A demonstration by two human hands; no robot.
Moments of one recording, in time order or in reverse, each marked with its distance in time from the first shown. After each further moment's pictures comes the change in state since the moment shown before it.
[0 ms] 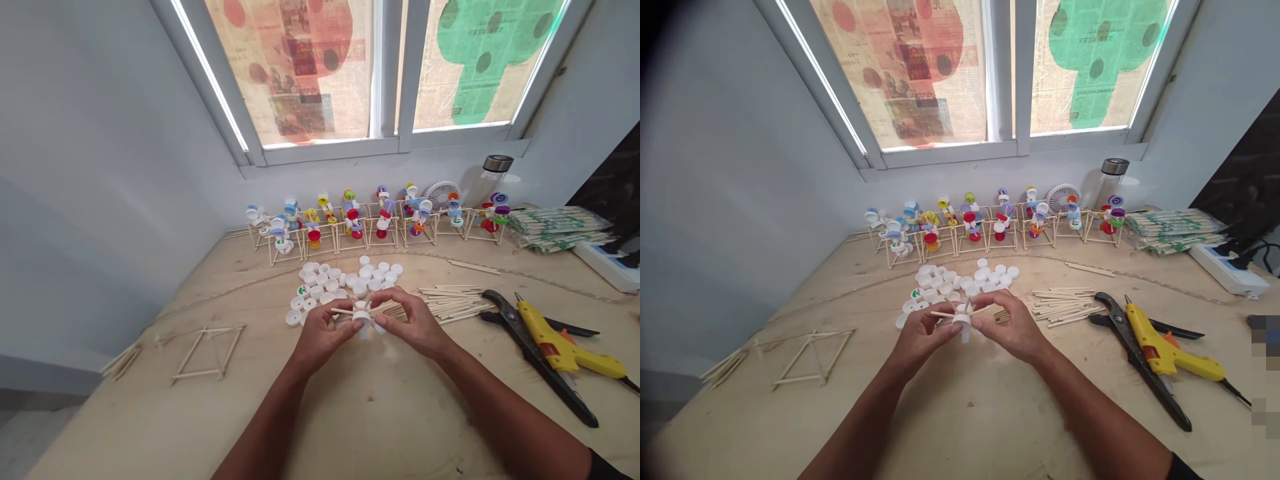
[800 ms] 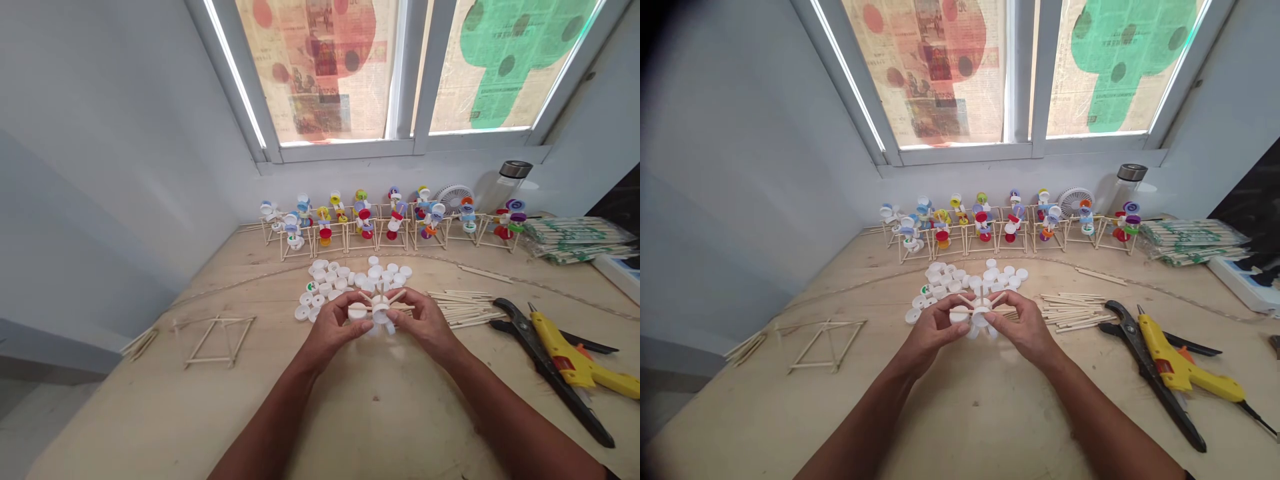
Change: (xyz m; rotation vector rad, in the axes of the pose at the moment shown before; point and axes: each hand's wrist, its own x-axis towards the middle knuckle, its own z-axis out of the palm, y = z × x) left_hand -0.001 0.004 0.004 -0.329 -0.047 -0.066; right_hand 0.000 0.004 0.006 0.262 0.037 0.126
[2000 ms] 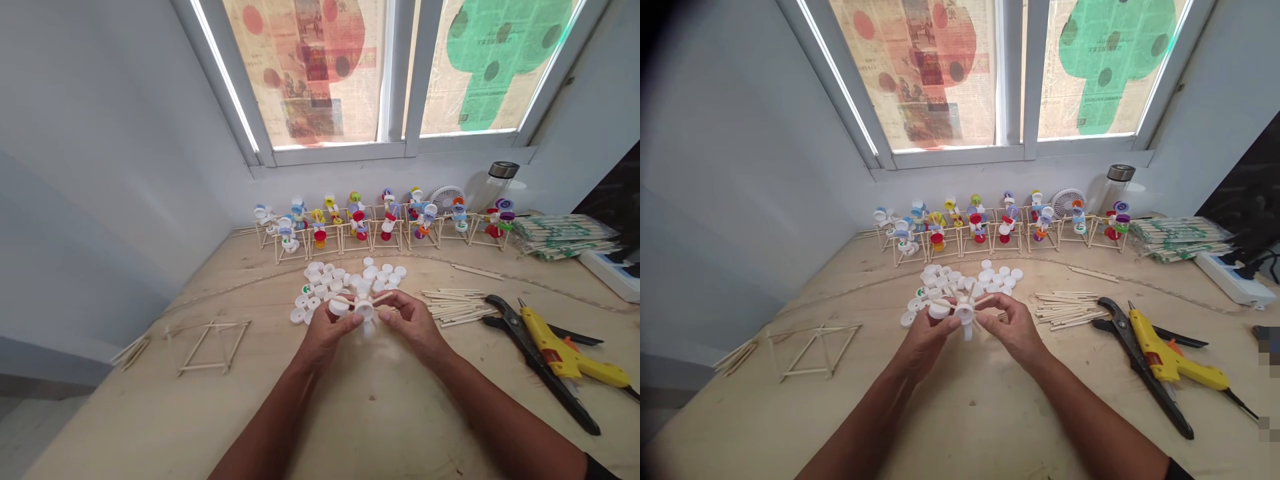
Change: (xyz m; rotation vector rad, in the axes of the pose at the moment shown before) left_hand 0.001 -0.007 0.005 -0.214 0.198 -0.069; right_hand -0.004 0.002 0.010 0.122 0.051 0.013
